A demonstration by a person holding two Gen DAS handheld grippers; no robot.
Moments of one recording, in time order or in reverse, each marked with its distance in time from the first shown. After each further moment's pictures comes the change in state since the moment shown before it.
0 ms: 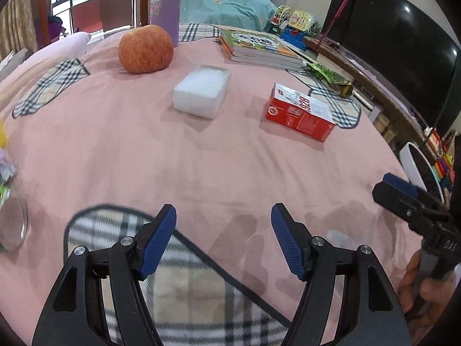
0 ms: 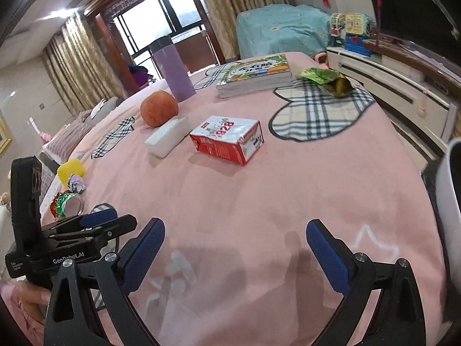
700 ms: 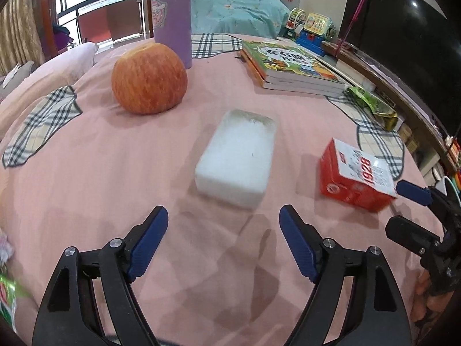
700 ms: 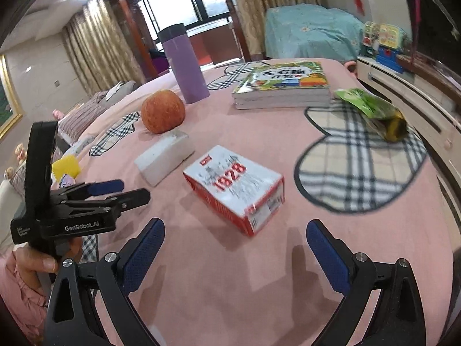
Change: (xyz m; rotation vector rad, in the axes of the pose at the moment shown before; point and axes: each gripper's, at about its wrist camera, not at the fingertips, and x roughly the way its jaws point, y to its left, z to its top) left arm 0.060 0.024 0.076 0.012 -0.025 0.079; right arm 0.064 0.001 0.056 -0.135 0.034 0.068
